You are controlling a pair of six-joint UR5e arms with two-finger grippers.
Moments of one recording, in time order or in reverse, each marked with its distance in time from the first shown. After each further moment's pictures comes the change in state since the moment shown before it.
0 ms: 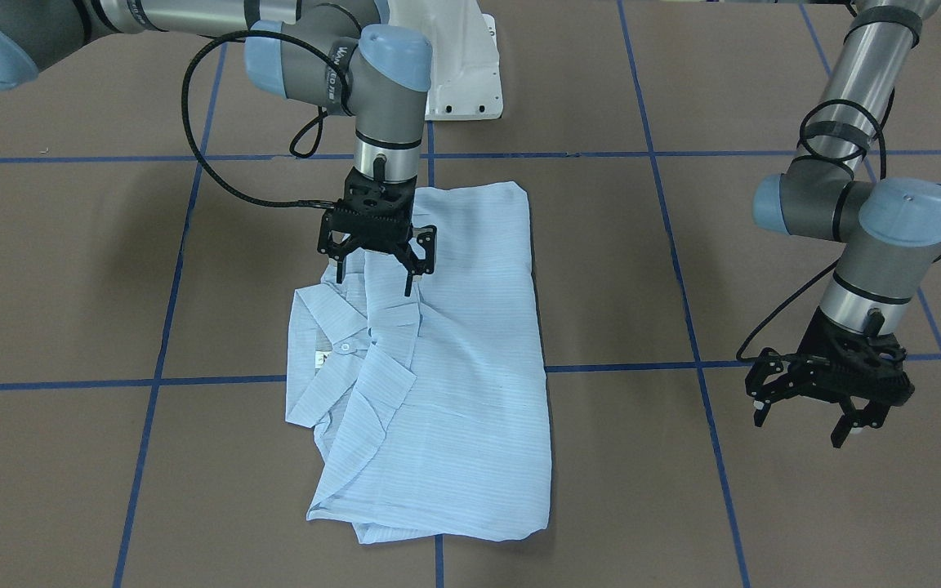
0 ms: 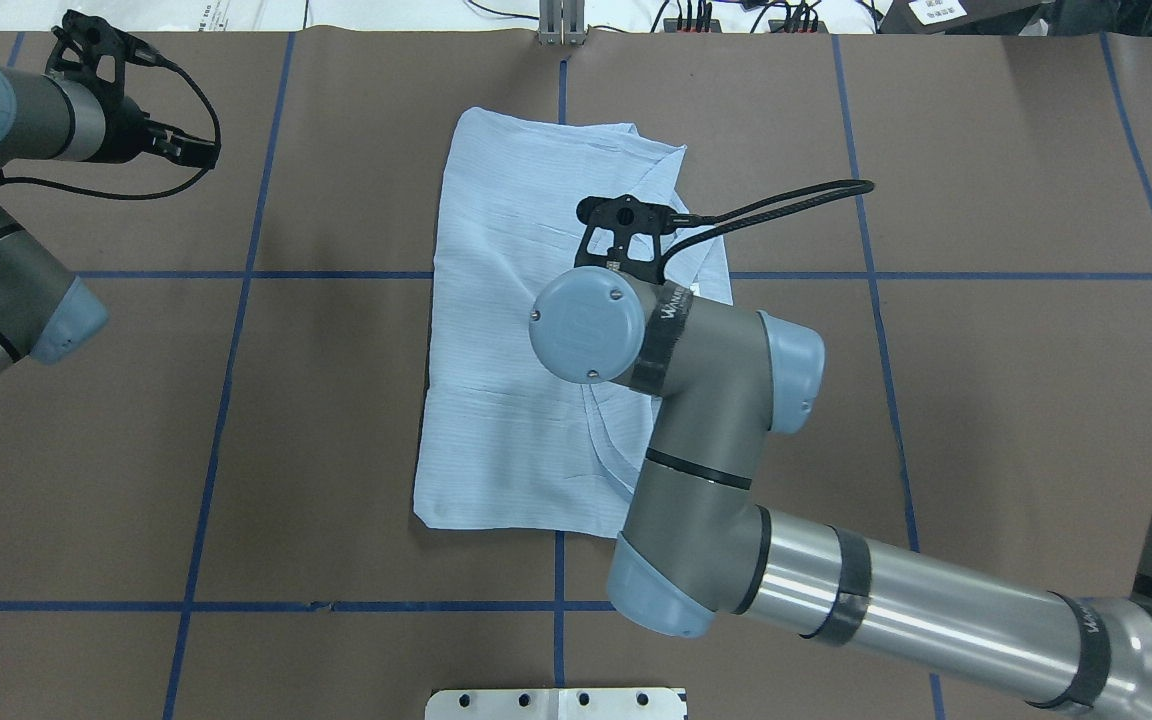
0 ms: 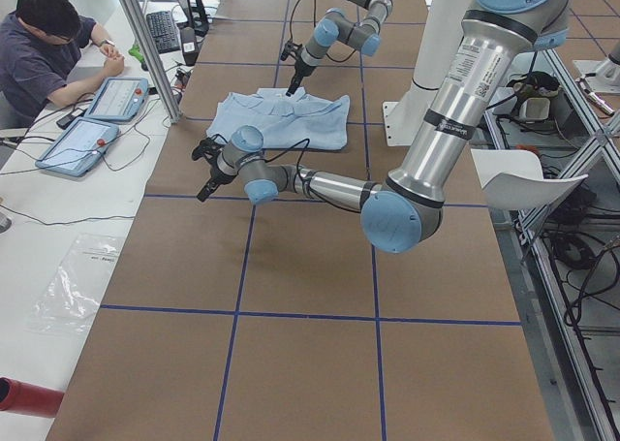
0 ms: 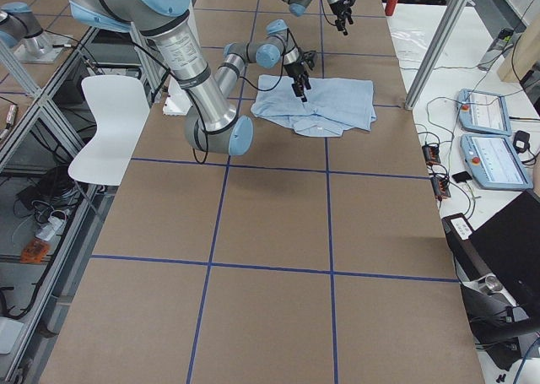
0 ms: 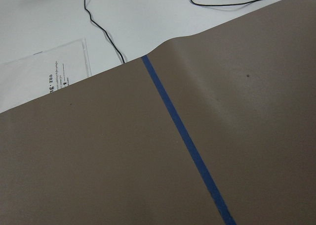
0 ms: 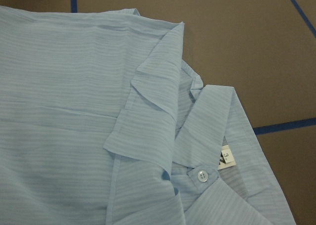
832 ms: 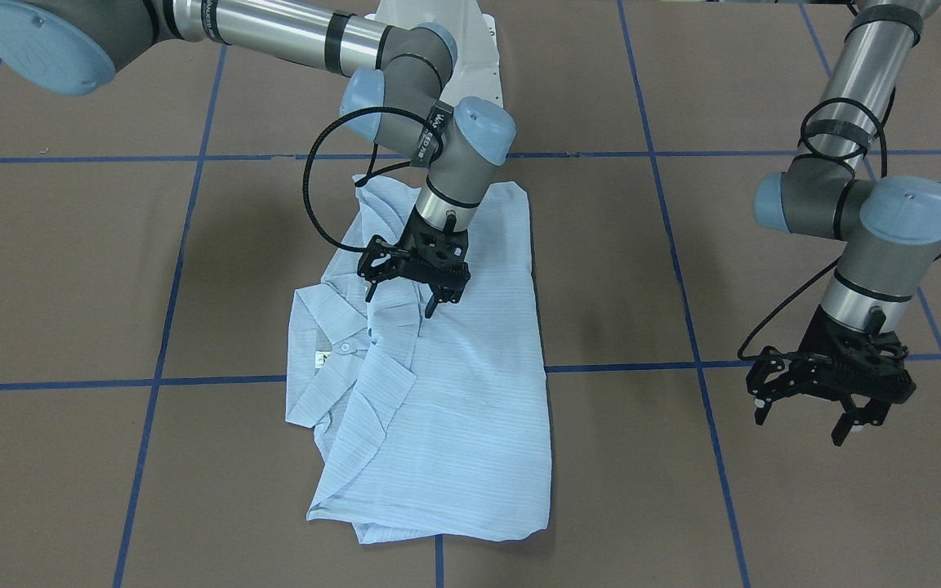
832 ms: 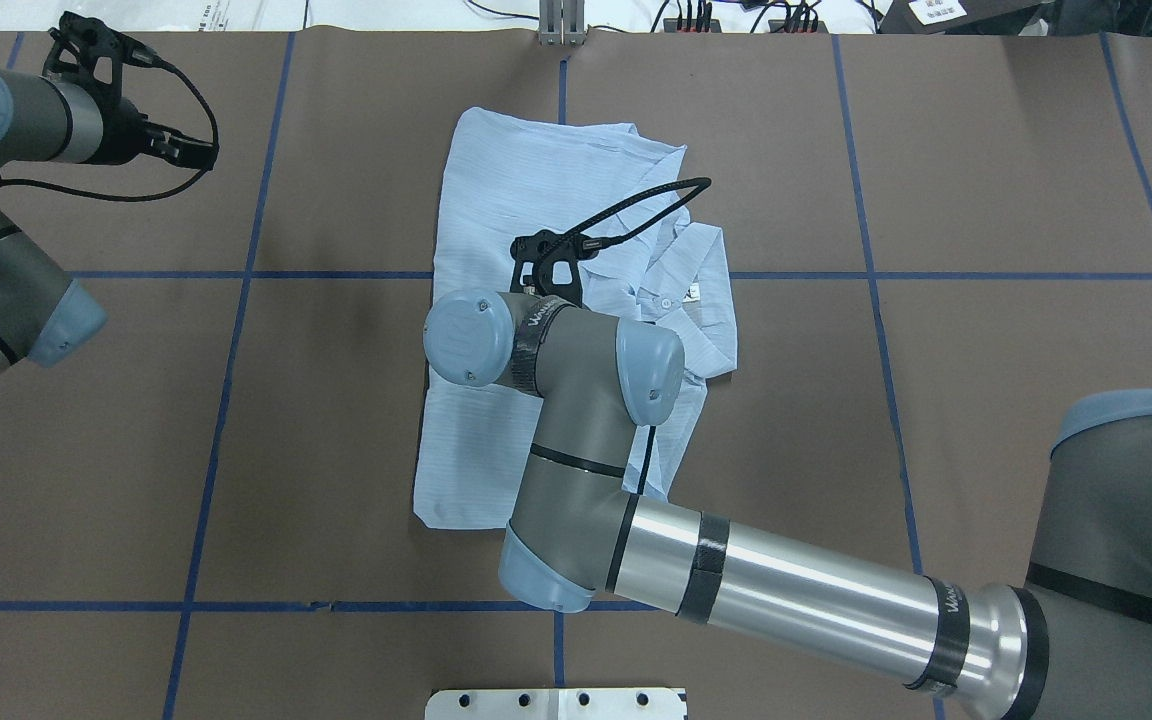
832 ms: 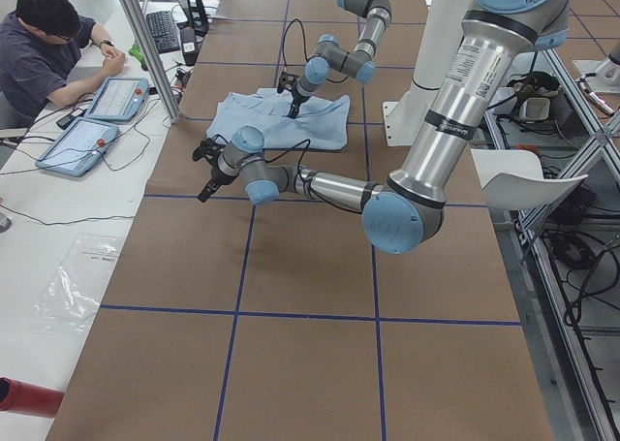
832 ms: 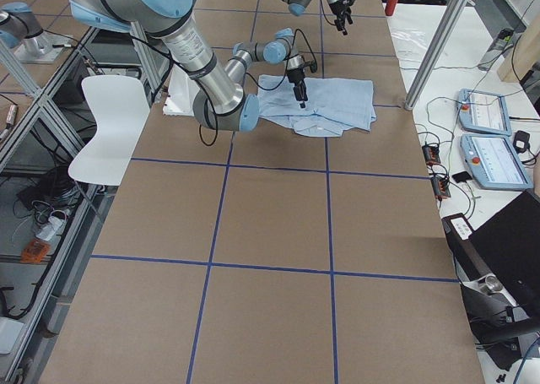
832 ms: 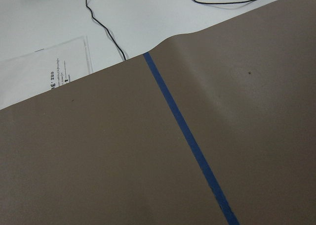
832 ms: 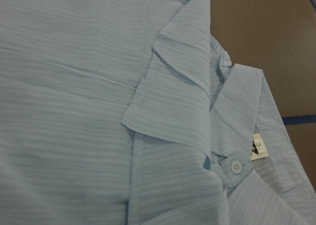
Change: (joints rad) left arm 0.000 0.005 -0.005 0.000 0.000 -0.006; right arm -0.036 0.169 -0.306 -0.100 0.001 -0.077
